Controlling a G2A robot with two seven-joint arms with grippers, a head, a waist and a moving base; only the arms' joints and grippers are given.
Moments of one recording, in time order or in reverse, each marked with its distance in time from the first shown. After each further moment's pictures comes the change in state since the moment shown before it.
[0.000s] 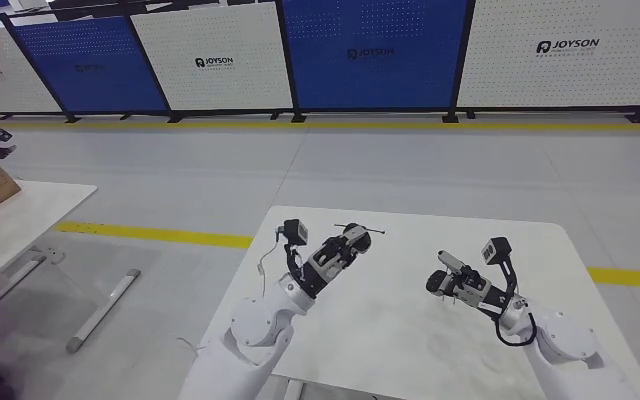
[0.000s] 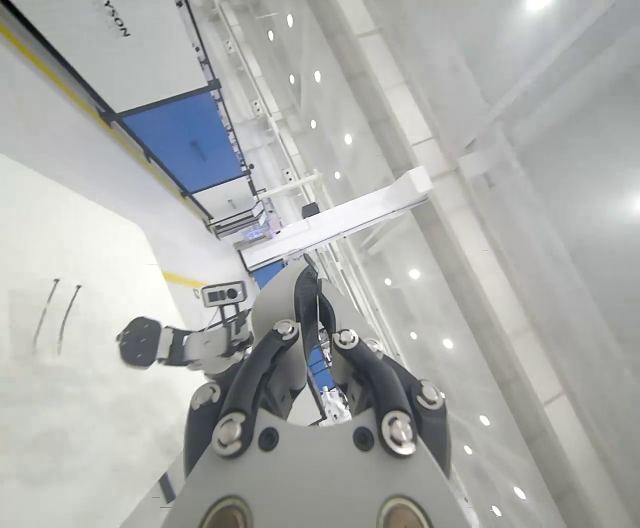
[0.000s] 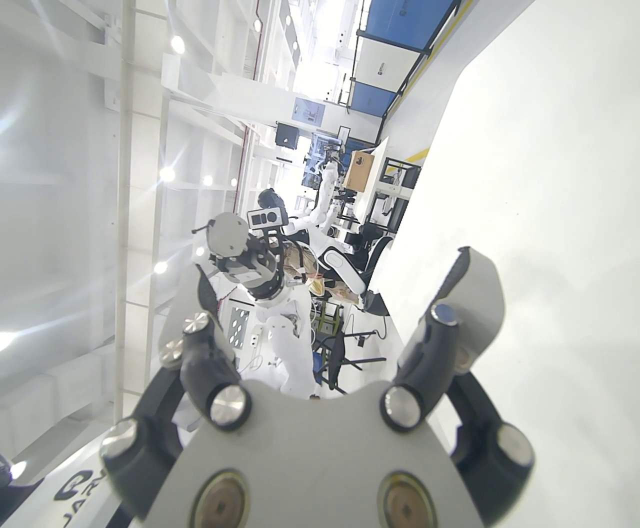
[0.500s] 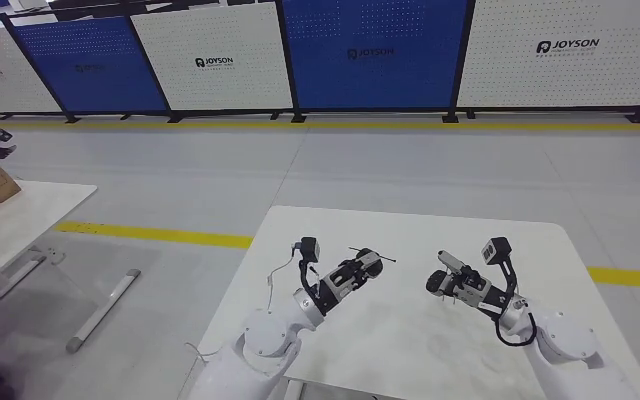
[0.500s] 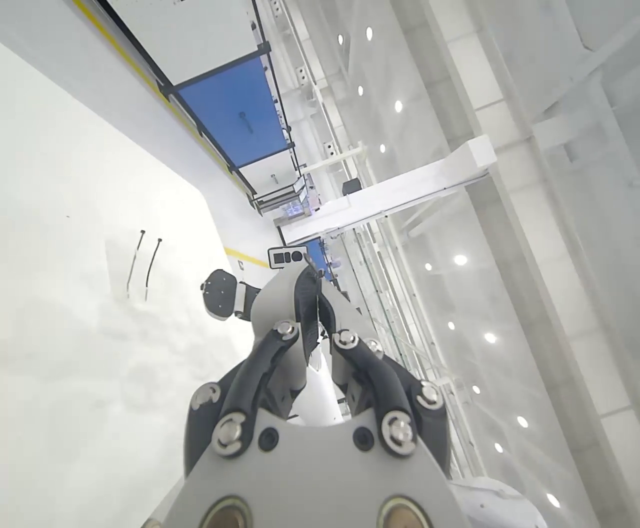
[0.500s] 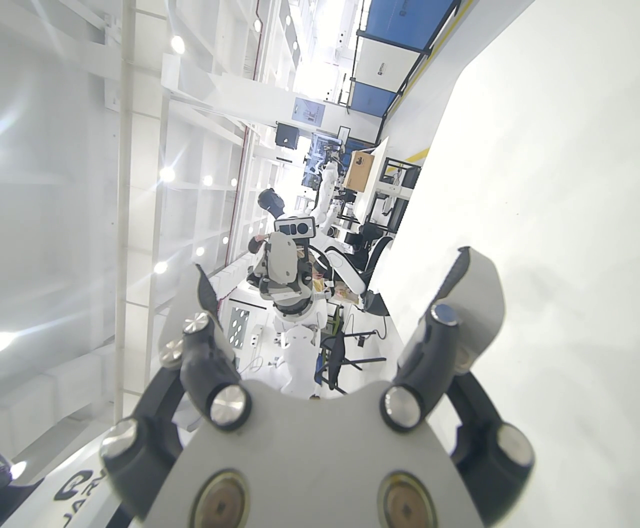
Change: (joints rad) left arm 0.007 0.001 0.056 0.066 0.090 0.005 -0.011; right arm 0.000 0.000 0.000 0.000 0.000 0.000 0.000
